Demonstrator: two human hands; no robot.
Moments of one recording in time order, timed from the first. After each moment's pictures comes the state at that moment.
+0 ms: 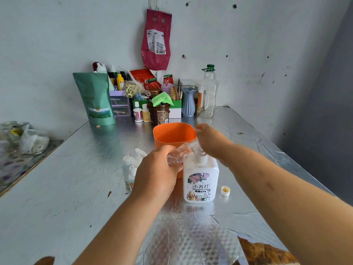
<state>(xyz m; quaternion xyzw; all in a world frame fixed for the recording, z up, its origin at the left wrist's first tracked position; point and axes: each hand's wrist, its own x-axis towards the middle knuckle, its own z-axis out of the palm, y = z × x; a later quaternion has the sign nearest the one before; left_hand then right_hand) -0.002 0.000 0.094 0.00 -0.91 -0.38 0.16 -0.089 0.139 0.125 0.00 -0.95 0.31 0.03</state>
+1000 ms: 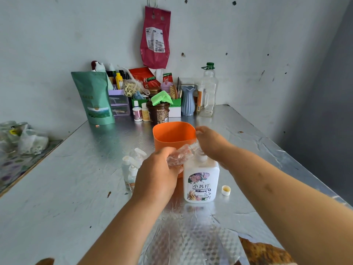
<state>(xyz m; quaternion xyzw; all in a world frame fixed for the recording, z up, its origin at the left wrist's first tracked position) -0.003 0.000 0.087 0.00 -0.91 -0.38 0.16 -0.093 0.137 0.117 0.03 -0.95 0.30 0.01</state>
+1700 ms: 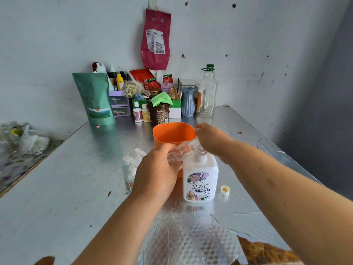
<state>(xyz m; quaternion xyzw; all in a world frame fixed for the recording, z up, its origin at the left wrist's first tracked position) -0.002 0.000 0.094 -0.01 -0.90 -0.39 0.17 -0.095 0.140 0.130 0.06 -0.98 0.17 0.01</state>
